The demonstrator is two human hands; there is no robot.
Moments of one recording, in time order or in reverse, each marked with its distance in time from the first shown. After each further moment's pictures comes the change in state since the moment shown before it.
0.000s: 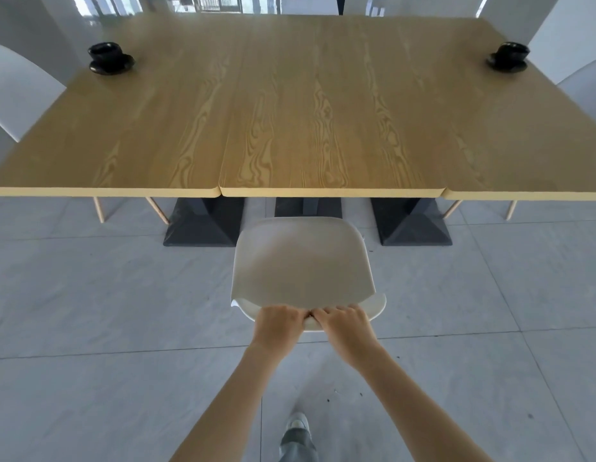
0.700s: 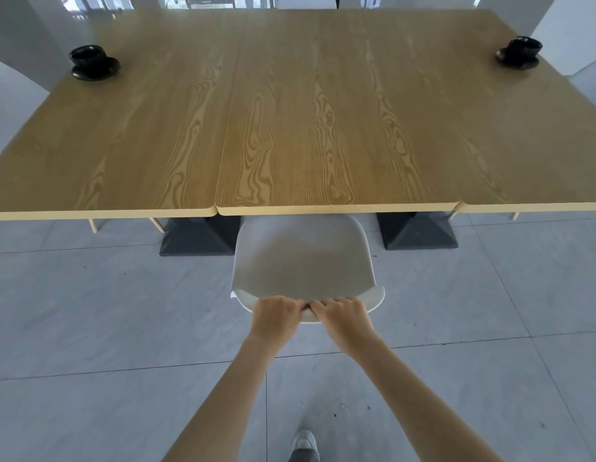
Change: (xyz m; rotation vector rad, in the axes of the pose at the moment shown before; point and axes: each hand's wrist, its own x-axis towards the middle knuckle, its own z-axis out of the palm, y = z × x) left_hand 0.063 -0.044 -0.012 -0.014 0.064 0.000; right_hand 0.078 0.013 -0.012 -0.040 0.023 -0.005
